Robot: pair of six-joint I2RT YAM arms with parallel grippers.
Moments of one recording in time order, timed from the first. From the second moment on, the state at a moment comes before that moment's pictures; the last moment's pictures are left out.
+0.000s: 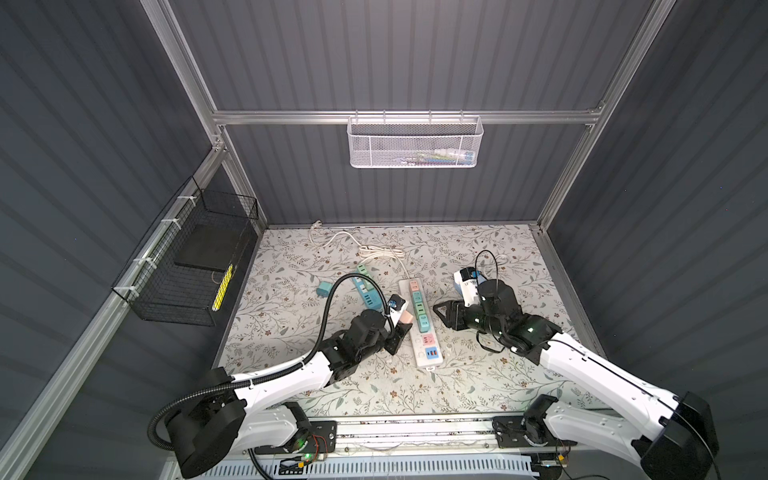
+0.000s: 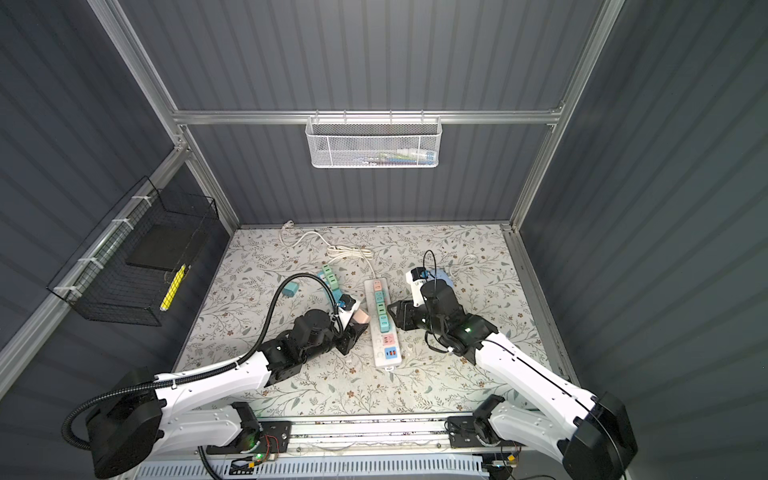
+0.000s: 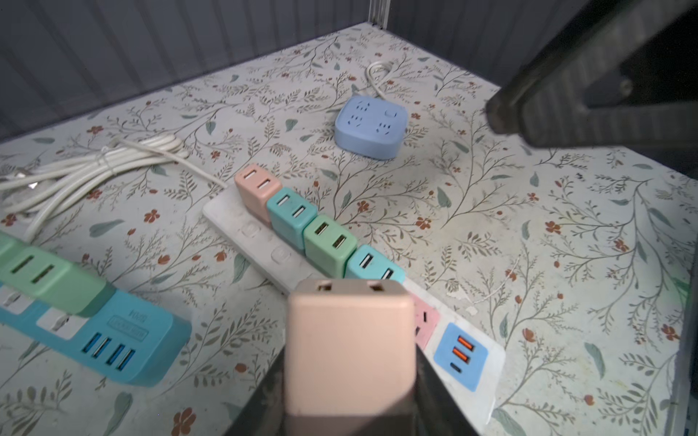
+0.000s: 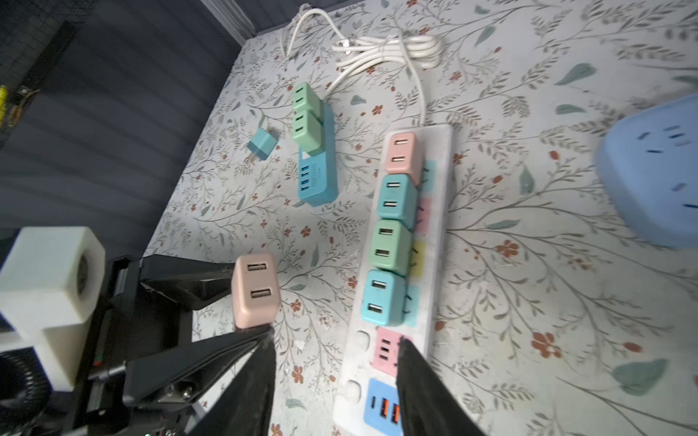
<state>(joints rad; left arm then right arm) -0.92 1.22 0.56 0.21 -0.06 -0.08 0.66 1.08 0.77 -0.27 -0.18 0.53</state>
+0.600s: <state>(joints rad) -0.94 1.27 0.61 0.29 0.02 -0.02 0.66 1.24 0.77 -0.07 -0.46 0.62</state>
